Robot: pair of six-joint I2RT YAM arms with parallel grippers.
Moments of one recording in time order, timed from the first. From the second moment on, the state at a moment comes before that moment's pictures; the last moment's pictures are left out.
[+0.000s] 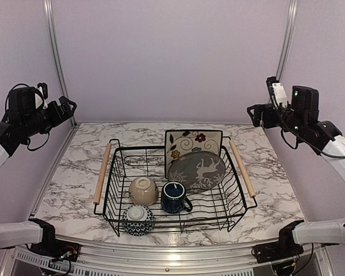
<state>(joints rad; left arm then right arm) -0.20 0.98 1.14 -0.51 -0.06 -0.51 0.32 1.04 1.15 -0.40 0.10 -0.01</state>
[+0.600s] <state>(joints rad) -0.26 1.02 1.11 -0.48 0.10 -0.51 0.41 1.50 1.47 -0.54 -0.45 -0.49</state>
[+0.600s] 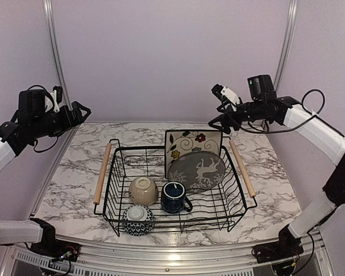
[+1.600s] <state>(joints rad) -0.53 1.13 1.10 -0.32 0.17 -0.47 0.49 1.93 1.89 -0.96 -0.53 -0.71</state>
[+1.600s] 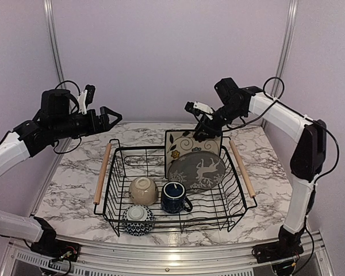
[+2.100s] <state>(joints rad) -0.53 1.16 1.09 -0.22 0.18 -0.48 0.49 1.97 1.97 -1.06 -0.58 -0.82</state>
